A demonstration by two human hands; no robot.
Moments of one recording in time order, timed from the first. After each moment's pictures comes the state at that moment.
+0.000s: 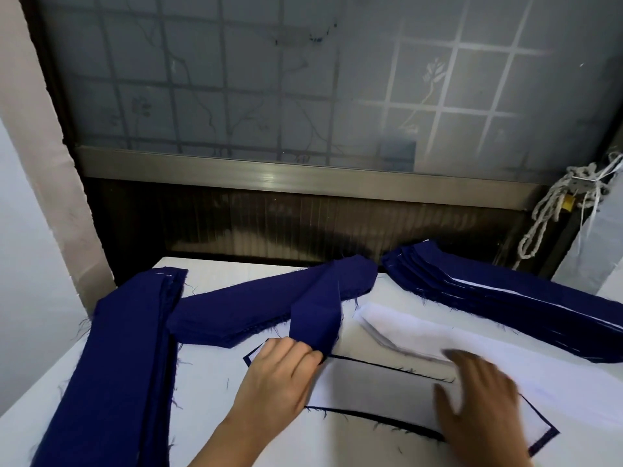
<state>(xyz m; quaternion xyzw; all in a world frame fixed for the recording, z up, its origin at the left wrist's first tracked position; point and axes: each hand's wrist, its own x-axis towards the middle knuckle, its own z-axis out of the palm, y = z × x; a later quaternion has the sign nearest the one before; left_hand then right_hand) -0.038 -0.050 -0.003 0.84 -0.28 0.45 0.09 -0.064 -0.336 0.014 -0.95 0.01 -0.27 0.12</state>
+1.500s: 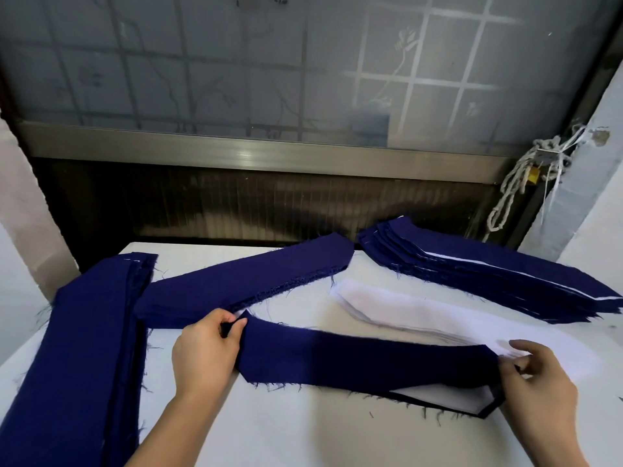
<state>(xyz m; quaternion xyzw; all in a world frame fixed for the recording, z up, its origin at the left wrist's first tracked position) -0.023 -0.019 -0.009 0.89 0.15 0.28 0.32 -0.074 -0.431 -0.001 -0.81 0.23 -0.31 0.44</state>
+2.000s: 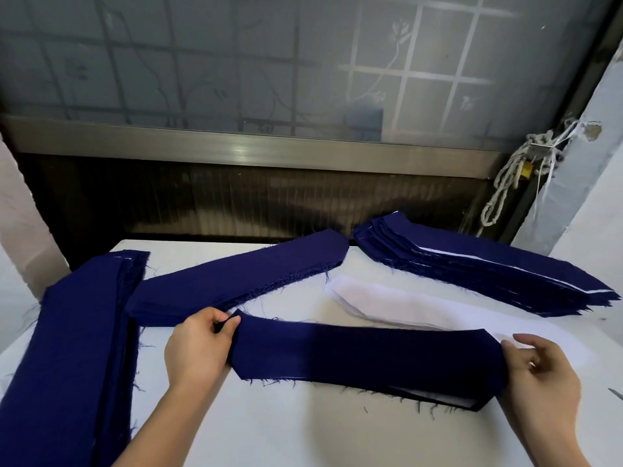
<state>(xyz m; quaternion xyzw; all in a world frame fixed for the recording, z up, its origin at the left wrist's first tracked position) -0.016 -0.016 -0.009 0.90 0.18 0.21 0.35 -0.081 -0.425 0.006 -0.74 0.26 -0.34 0.52</state>
